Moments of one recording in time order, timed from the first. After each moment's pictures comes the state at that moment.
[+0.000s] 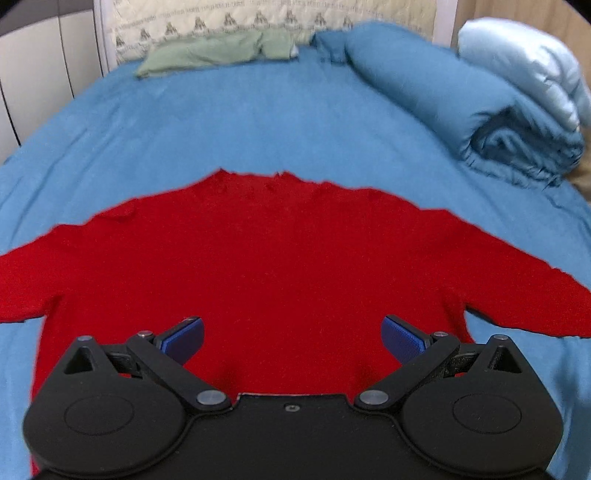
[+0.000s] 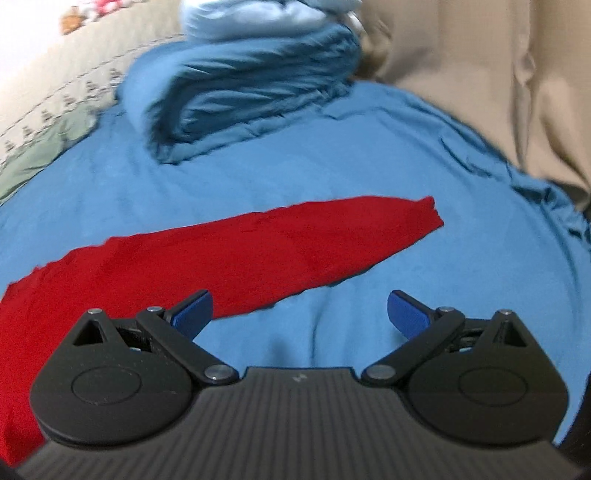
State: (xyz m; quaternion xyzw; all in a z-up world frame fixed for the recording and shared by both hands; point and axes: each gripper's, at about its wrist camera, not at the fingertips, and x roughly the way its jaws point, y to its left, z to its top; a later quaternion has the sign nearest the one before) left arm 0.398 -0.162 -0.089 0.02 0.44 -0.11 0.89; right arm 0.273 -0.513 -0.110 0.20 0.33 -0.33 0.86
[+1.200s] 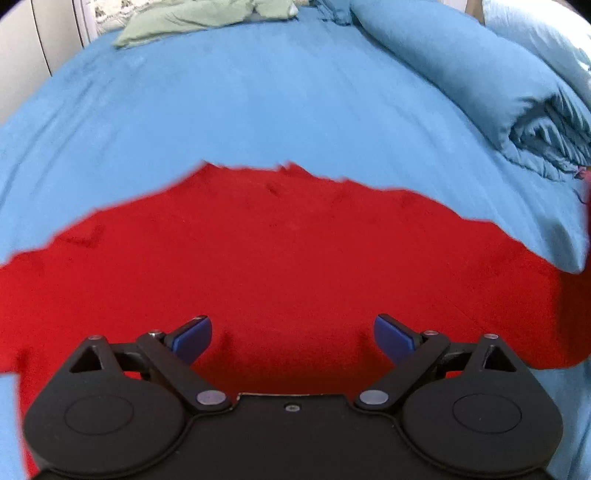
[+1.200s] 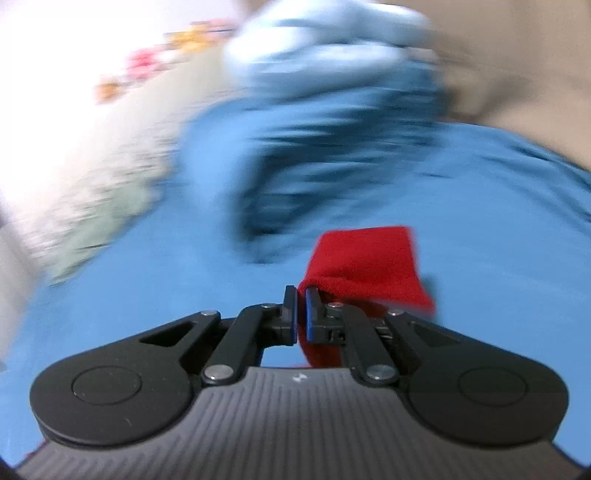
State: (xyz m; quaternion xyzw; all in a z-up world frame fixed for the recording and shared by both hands) left arm 0.494 -0.161 -0.100 0.04 0.50 -0.11 0.86; right arm 0.422 -0.470 -0.045 0.25 0.21 -0.17 0.93
